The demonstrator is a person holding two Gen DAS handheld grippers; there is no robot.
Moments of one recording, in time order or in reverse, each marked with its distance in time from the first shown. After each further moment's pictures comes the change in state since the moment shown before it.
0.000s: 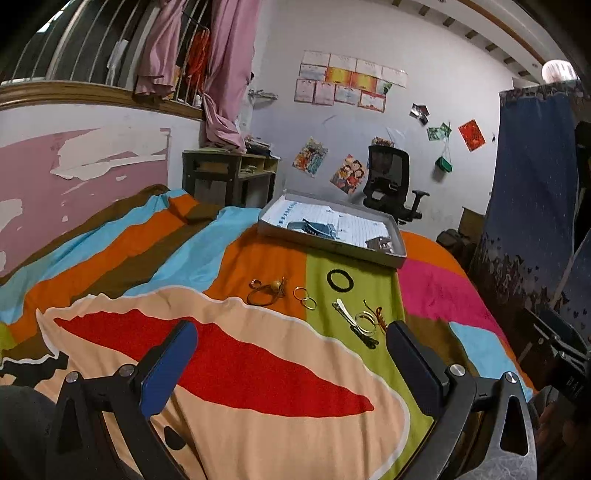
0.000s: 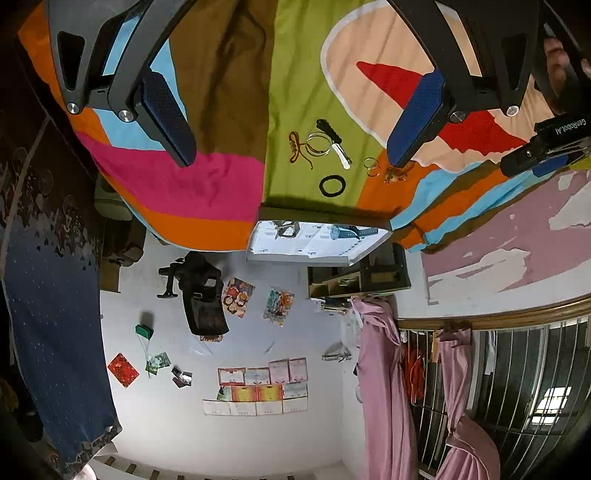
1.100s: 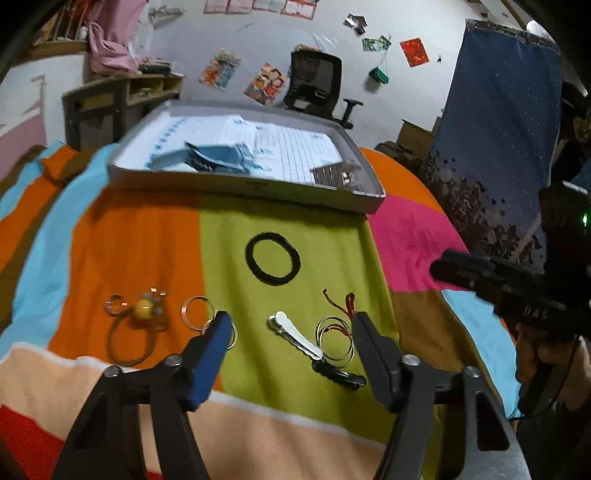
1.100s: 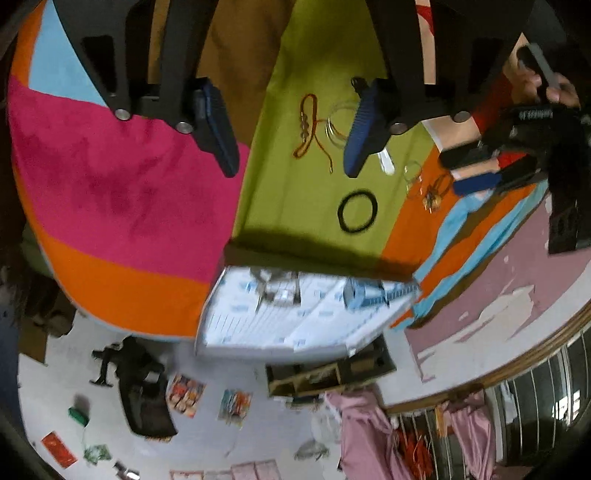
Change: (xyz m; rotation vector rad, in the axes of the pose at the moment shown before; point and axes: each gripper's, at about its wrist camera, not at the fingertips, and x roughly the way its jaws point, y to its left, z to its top) left arm 0.244 -0.053 0.034 0.142 0.378 -0.337; right arm 0.261 -0.026 0.017 -0.004 0.446 0.238
